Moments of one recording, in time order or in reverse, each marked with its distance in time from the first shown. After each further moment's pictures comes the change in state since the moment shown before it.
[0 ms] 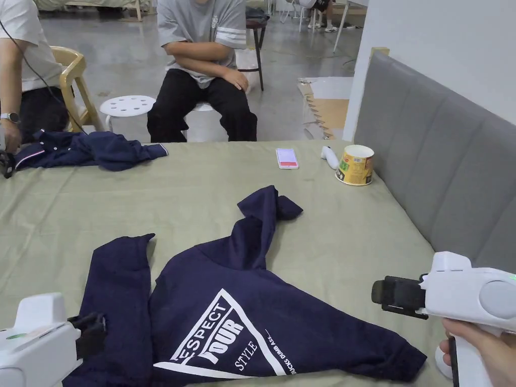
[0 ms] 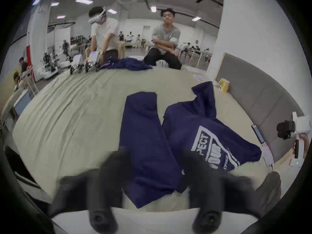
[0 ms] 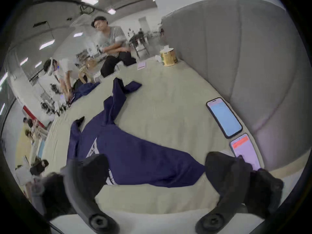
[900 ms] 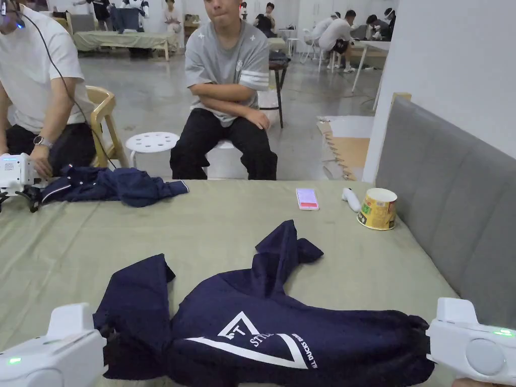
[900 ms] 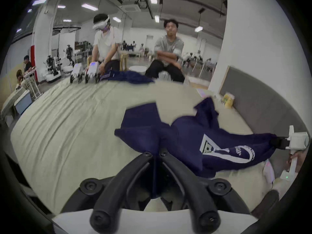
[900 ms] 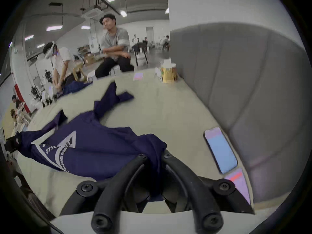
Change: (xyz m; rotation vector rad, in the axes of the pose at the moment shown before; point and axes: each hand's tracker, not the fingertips) left arm -0.012 0.014 -0.042 -0.023 0.040 0.070; right arm 0.004 0.001 -0.073 0.062 -0.150 0.148
